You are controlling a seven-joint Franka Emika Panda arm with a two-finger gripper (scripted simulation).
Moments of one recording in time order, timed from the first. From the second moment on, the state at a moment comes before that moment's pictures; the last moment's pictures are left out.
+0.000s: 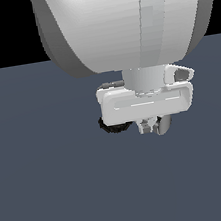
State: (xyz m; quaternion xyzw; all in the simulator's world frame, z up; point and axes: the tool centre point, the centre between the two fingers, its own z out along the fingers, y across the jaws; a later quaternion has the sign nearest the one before) arm -0.142 -0.079 0.106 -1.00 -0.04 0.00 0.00
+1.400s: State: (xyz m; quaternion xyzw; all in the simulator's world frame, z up) arm -0.091 -0.162 0.106 -1.00 -0.02 0.00 0.00
